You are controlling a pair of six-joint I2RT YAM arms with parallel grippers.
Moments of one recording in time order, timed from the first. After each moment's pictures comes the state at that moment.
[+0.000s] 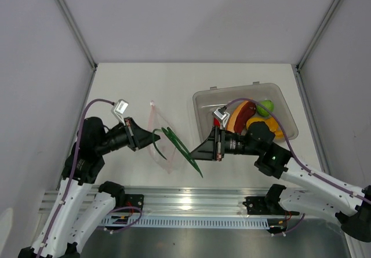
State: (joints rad) left arm -0.29 0.58 0.81 -0.50 0.71 -0.65; right arm 0.95 0.87 0.75 0.19 -0.59 1.22
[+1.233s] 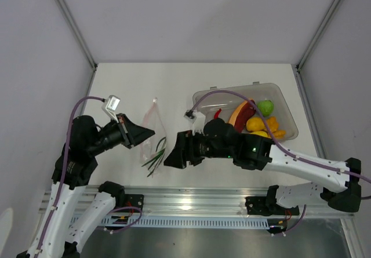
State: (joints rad) left arm -0.29 0.59 0.95 -0.61 0.62 -0.62; right arm 1.21 1.18 1.20 -0.40 -0.13 0.89
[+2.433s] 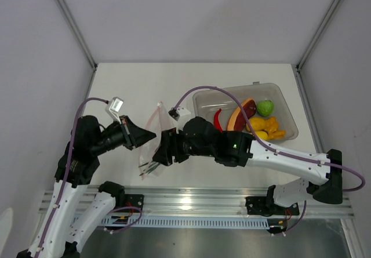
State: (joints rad) left arm -0.29 0.59 0.91 -0.62 0.63 -0.62; right arm 1.28 1.38 1.36 -0.45 0.02 0.78
